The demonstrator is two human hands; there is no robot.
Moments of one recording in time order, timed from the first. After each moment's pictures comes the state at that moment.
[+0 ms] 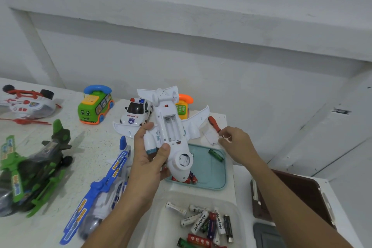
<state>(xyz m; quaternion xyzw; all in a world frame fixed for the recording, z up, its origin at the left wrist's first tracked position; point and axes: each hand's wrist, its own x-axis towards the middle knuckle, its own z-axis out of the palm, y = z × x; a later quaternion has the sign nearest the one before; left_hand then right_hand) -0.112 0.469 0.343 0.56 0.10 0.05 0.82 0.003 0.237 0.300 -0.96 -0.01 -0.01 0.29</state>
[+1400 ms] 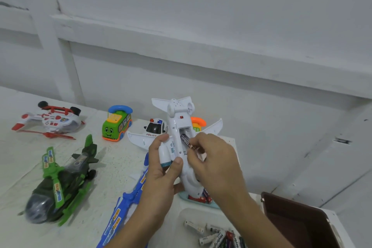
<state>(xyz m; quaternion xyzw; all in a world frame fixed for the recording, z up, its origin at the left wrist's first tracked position) -0.137 0.495 0.381 0.54 0.03 0.06 0.84 -0.107 0.382 0.421 -0.90 -0.19 -0.22 0.33</state>
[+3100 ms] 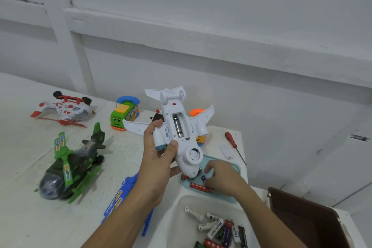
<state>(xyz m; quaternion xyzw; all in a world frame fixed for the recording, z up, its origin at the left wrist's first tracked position) -0.130 0.497 0.379 0.54 0.08 0.09 0.84 -0.064 0.325 0.332 -0.96 -0.09 0.20 0.20</state>
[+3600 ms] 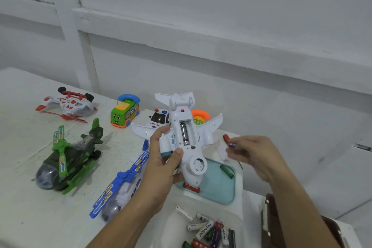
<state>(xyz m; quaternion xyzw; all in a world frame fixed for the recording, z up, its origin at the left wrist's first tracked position) -0.138 0.469 0.369 0.55 0.08 0.08 0.83 -0.051 0.269 0.406 -0.71 0.09 0.09 0.69</state>
